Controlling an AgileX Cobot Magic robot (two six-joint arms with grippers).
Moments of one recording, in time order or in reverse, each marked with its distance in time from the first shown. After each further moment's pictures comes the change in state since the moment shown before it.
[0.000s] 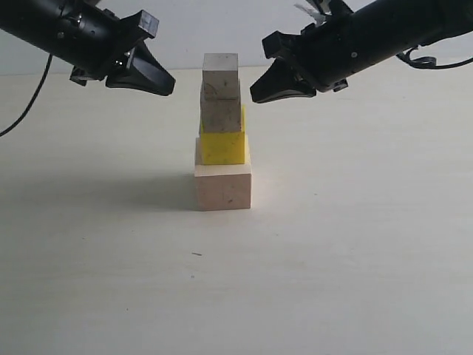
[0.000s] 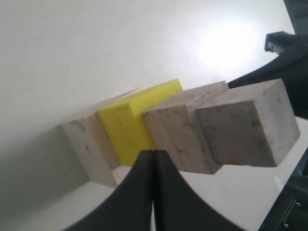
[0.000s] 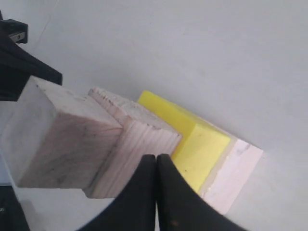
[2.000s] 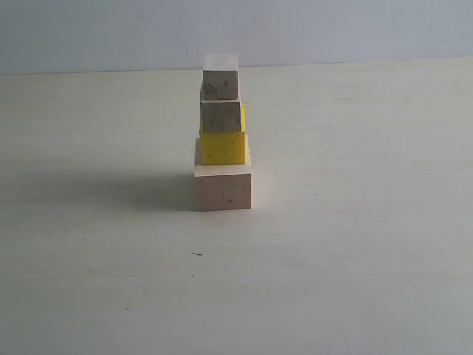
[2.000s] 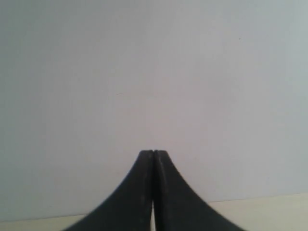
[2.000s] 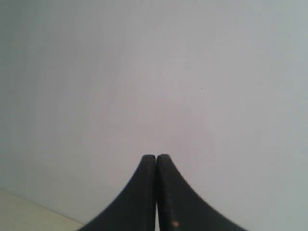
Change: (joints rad) left arm 0.116 -1.140 0.610 -0.145 -0.797 0.335; right arm -0.131 -1.322 0.429 -0.045 -0.517 -0.289
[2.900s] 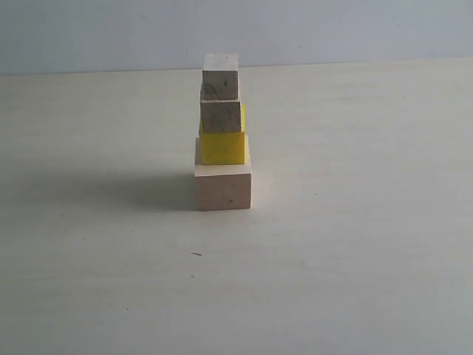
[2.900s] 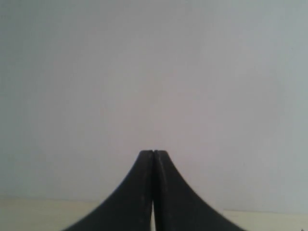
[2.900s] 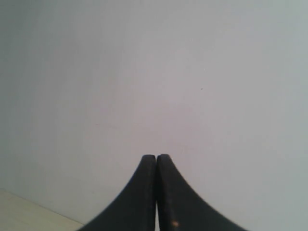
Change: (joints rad) left arm 0.245 -0.290 0.212 0.038 0.057 -0.060; right arm 0.000 0.000 0.000 0.000 0.000 0.002
